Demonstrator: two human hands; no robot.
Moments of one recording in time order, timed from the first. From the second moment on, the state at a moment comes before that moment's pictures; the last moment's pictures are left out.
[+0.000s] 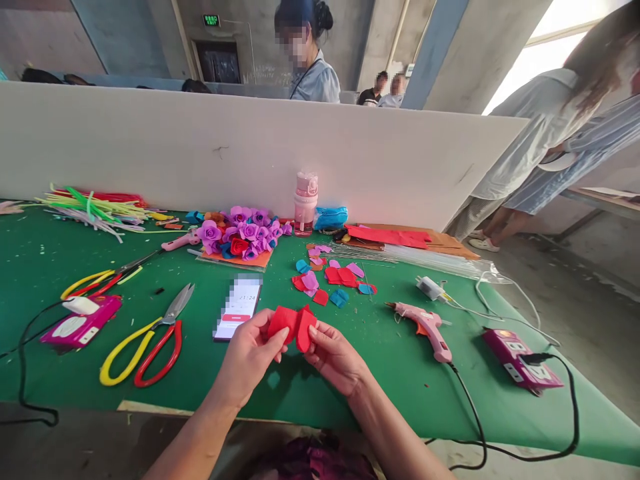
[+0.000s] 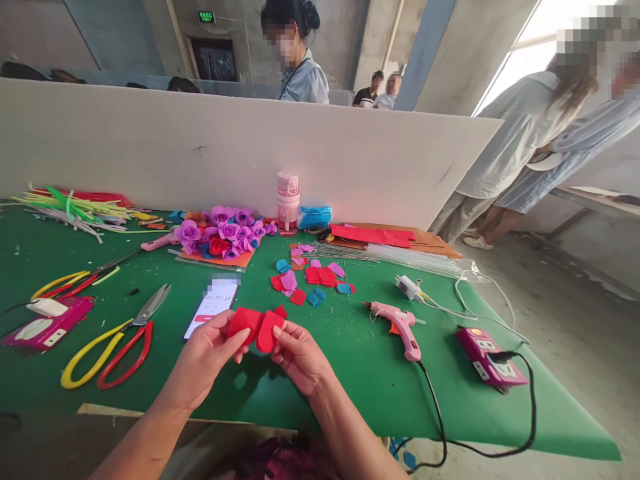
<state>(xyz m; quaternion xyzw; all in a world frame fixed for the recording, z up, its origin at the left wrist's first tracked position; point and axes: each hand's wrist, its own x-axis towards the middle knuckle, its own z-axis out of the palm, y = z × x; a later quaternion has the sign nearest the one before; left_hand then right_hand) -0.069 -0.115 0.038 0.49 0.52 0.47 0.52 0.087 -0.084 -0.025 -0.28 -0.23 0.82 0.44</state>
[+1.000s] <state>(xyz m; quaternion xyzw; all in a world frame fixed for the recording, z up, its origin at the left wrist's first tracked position) -0.069 -0.105 0.036 0.56 0.57 0.45 0.39 0.080 -0.092 -0.017 -0.32 -0.19 0.82 0.44</state>
